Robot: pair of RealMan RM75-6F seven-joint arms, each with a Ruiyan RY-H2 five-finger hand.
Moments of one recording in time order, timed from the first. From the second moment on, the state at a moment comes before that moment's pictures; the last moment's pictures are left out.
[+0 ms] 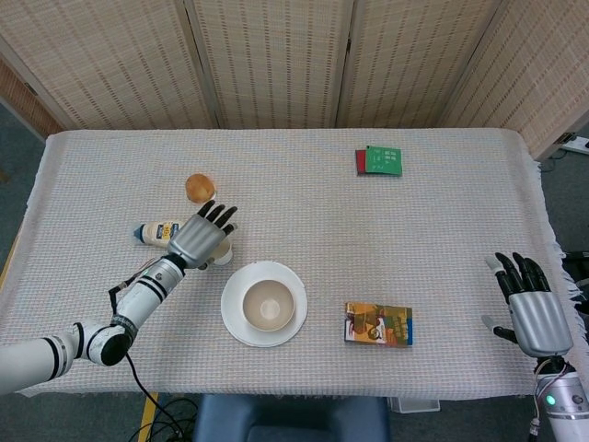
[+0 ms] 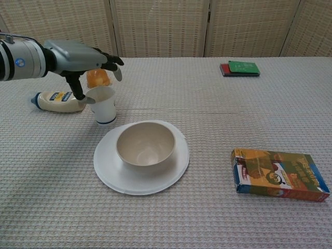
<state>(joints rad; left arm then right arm) -0.99 -1.33 -0.15 -1.49 0.97 0.73 0.64 0.11 -1.16 0.06 -1.56 -1.52 1.46 -0.13</state>
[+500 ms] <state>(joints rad) -1.05 -1.32 -0.09 -1.54 0.84 0.77 0.74 0.11 -1.16 0.06 -1.55 -1.53 1.46 -0.12</state>
